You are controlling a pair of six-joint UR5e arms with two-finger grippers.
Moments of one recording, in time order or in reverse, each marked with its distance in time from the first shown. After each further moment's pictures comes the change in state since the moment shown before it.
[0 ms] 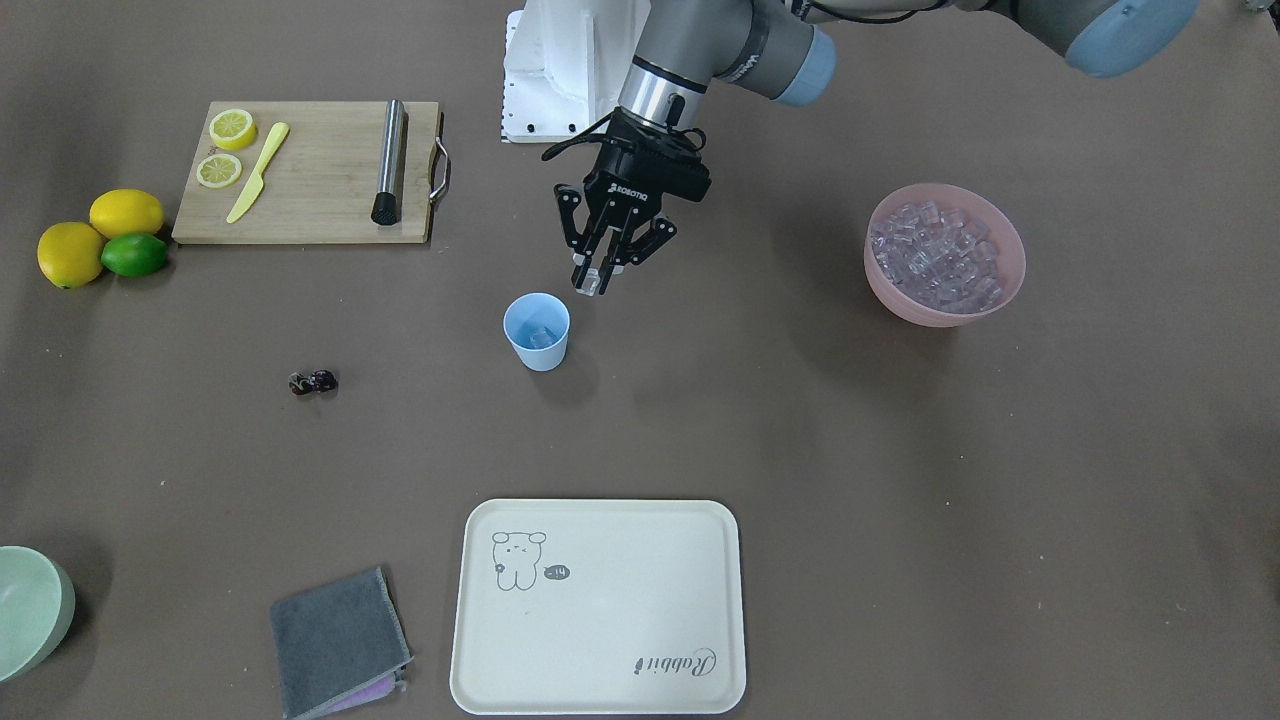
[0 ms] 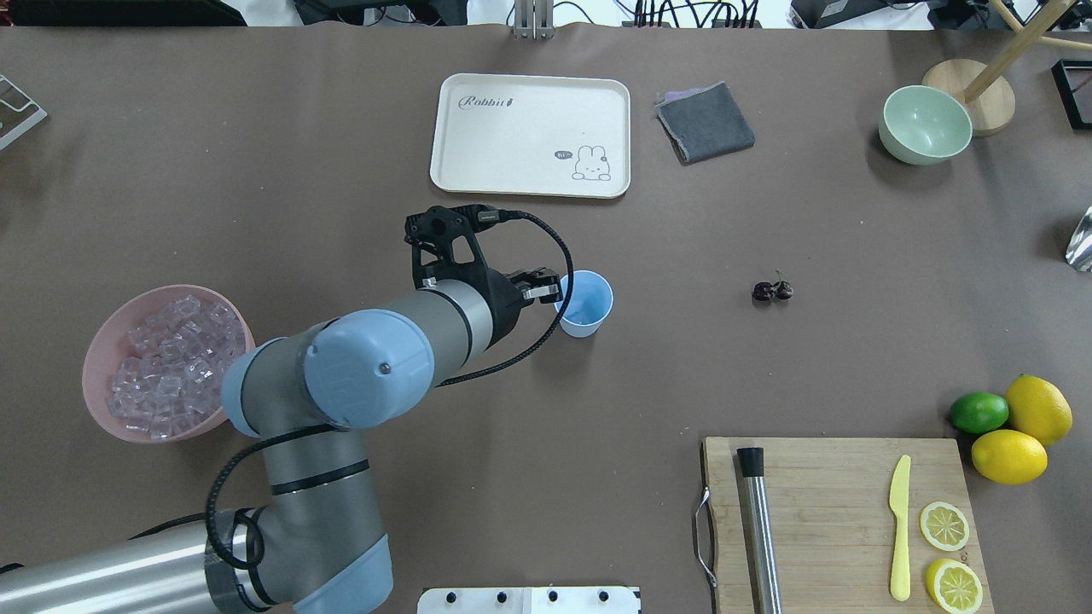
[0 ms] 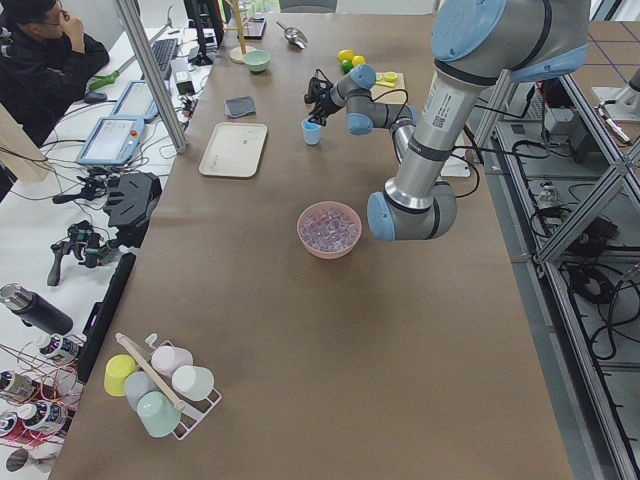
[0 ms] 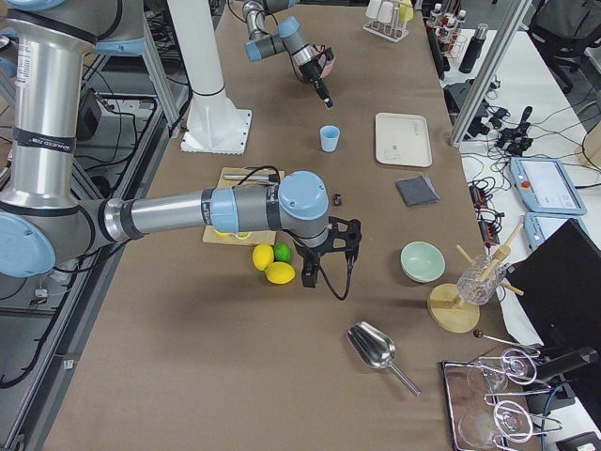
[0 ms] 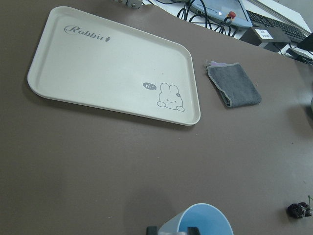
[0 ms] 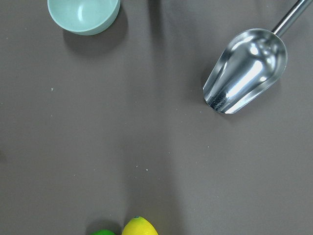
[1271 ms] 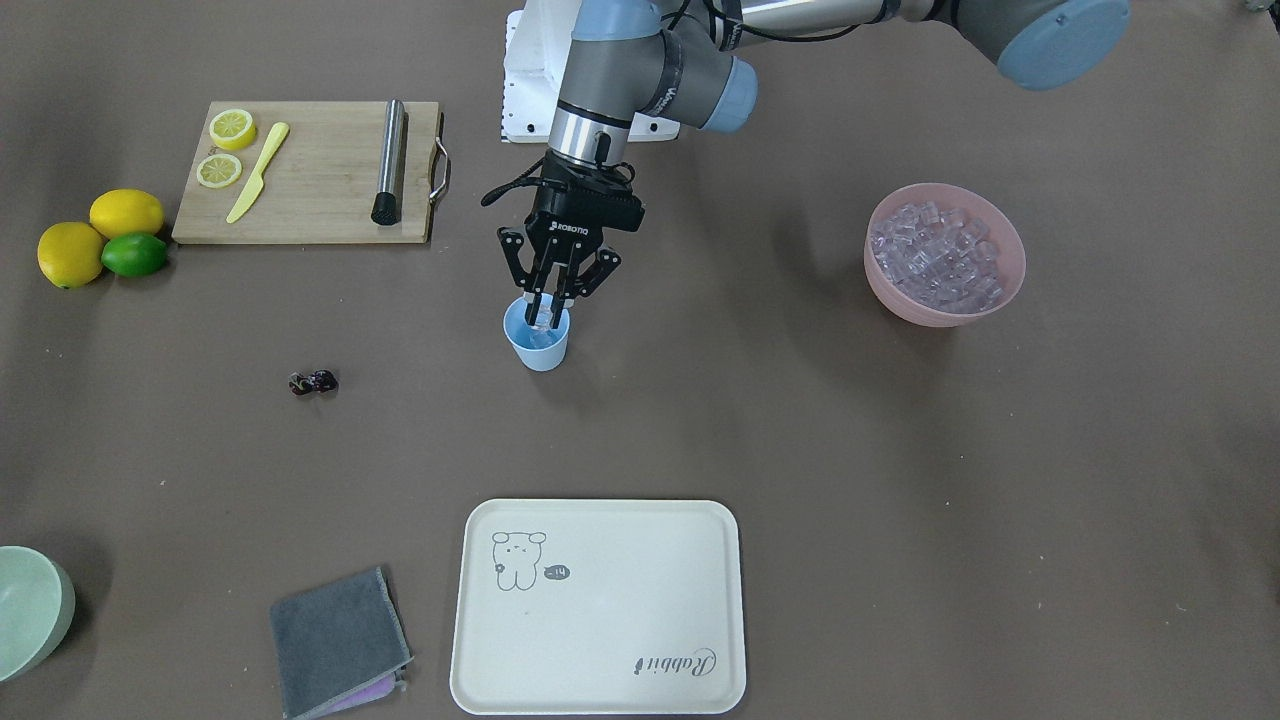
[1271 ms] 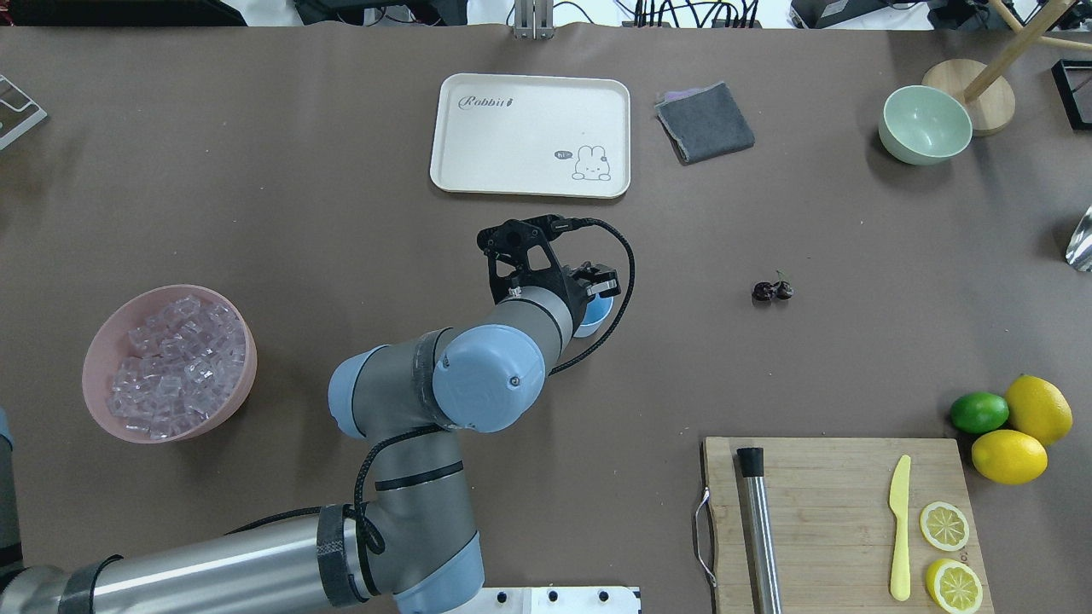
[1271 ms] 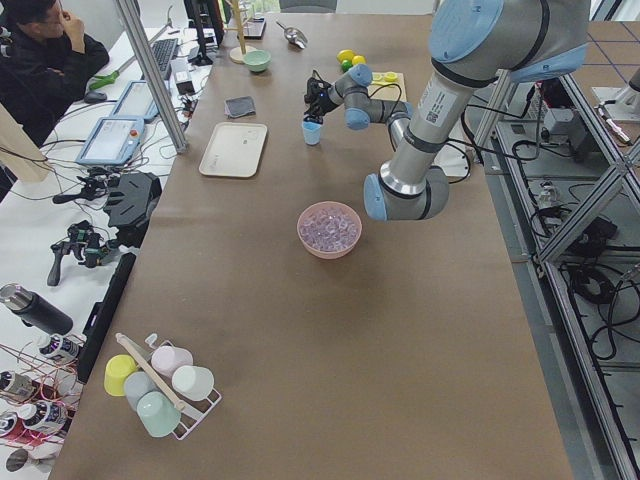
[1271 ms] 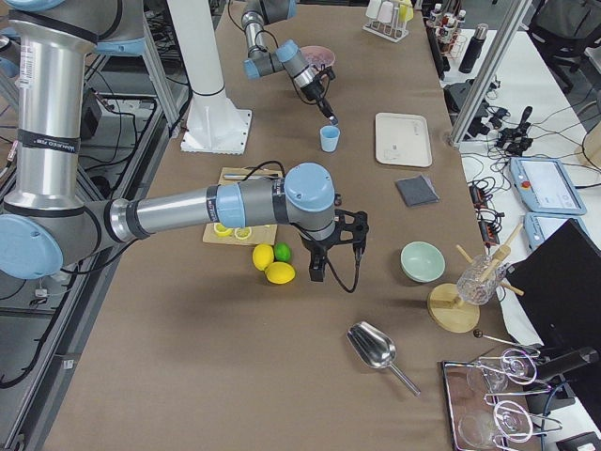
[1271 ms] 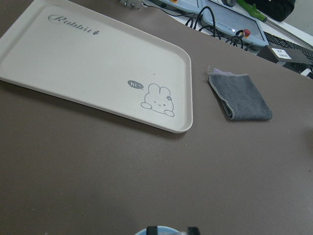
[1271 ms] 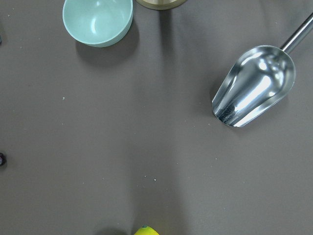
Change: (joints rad) left arm 0.026 -0.143 0.199 -0.003 0.100 -0.069; right arm 0.000 0.032 0.001 -0.001 0.002 0.005
